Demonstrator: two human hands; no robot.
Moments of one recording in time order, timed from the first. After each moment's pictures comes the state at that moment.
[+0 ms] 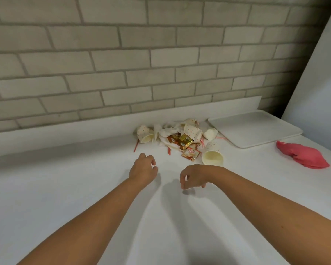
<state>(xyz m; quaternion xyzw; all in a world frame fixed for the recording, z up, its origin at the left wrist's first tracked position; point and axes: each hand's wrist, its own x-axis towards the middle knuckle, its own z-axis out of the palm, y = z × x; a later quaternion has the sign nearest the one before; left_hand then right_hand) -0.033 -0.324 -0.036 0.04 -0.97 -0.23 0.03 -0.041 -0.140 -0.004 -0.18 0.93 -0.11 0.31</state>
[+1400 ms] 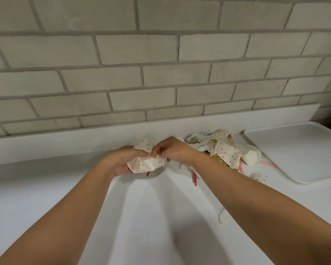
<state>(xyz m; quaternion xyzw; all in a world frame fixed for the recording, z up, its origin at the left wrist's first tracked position) -0.170 -0.437 -0.003 0.19 -0.73 -0.64 -0.16 -0.215 -0.276 0.004 -0.21 0.83 -0.46 0.22</state>
